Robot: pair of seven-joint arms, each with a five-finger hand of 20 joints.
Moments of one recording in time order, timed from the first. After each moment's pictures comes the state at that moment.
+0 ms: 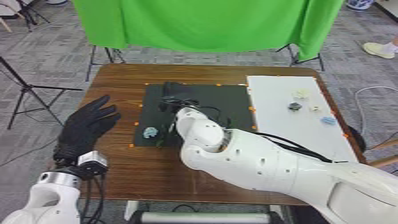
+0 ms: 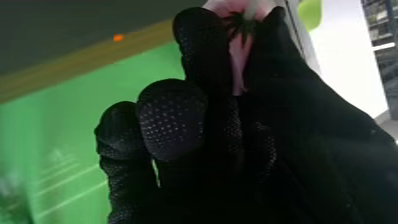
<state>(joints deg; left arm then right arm) 125.4 -66.1 -100.5 -126.9 48.9 7.0 2.0 -42.8 -75.2 12.6 -85.4 -111.0 15.1 44.2</state>
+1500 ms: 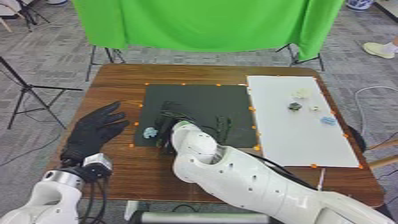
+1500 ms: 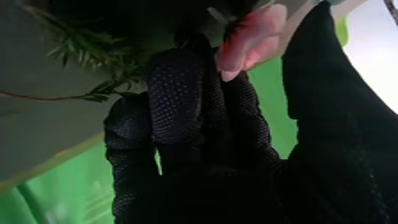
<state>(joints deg) 125.9 -66.5 -101.5 -128.1 50.0 5.0 -5.7 -54.7 -80.3 23.2 -84.7 -111.9 6.8 45.8</state>
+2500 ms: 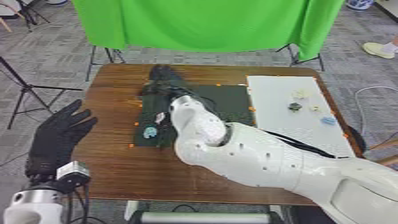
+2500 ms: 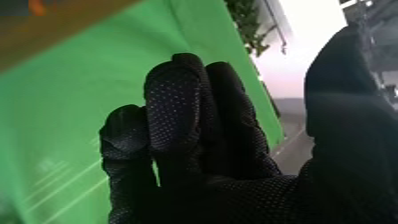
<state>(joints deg) 136.6 -65.7 -104.8 -132.1 47.5 14.2 10.4 -40.9 -74.6 16.5 -91.1 -107.7 19.4 40.2</state>
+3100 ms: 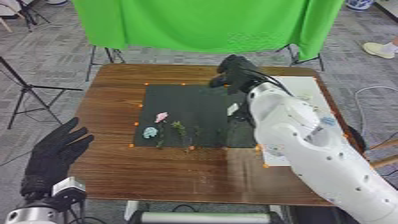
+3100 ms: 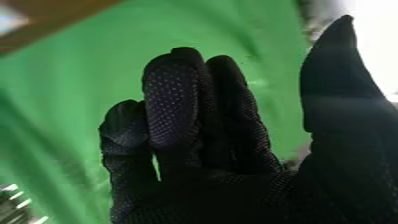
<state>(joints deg) 143.0 -67.3 -106.2 -133.7 46.8 15.6 10.4 -64.1 -54.2 50.1 -111.0 -110.2 -3.6 37.3</state>
